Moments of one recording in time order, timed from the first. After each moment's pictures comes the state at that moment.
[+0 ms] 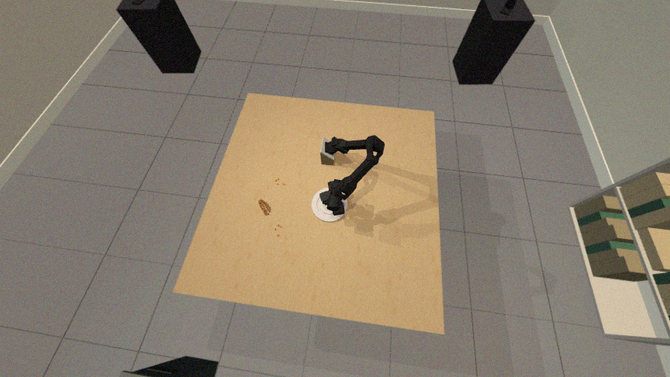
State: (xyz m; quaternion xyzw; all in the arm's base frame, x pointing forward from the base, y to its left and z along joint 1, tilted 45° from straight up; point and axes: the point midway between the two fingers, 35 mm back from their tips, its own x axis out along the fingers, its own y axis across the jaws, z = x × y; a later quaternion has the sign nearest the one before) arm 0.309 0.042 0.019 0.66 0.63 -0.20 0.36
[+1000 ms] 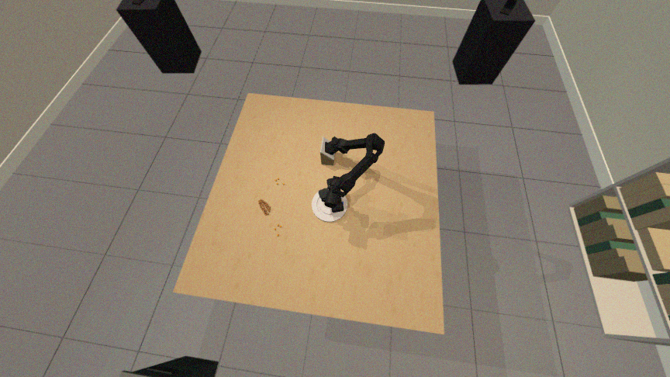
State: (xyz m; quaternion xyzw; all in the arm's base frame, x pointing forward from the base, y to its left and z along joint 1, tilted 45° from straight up) arm 0.295 0.033 0.019 0.67 0.62 -0.20 0.36
